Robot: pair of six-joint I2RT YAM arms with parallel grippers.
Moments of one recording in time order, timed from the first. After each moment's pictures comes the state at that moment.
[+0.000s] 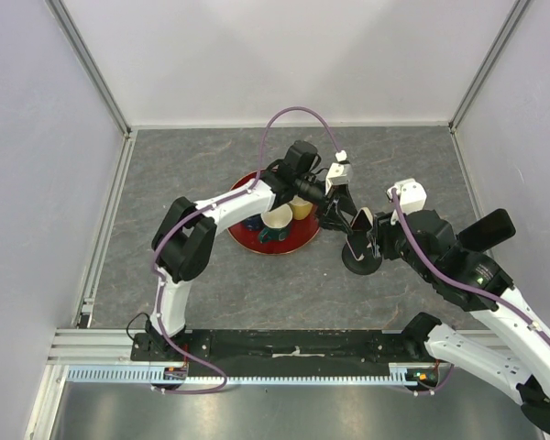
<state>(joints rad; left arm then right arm) -0.75 2.04 1.59 -0.03 1.17 0.27 0.73 0.73 1.02 -0.83 0.37 0.26</state>
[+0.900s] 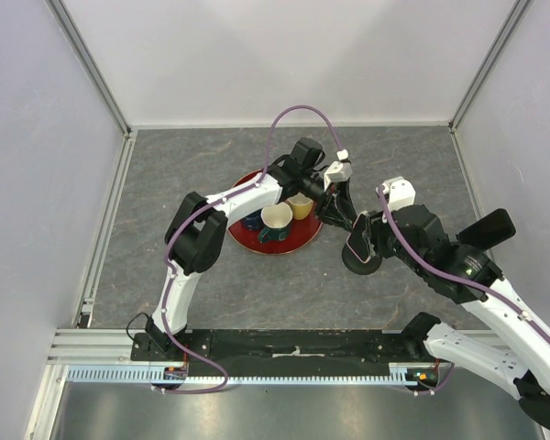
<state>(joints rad) -0.73 2.17 1.75 -0.15 1.38 0.37 0.73 0.78 1.02 -0.83 0.34 0.23</state>
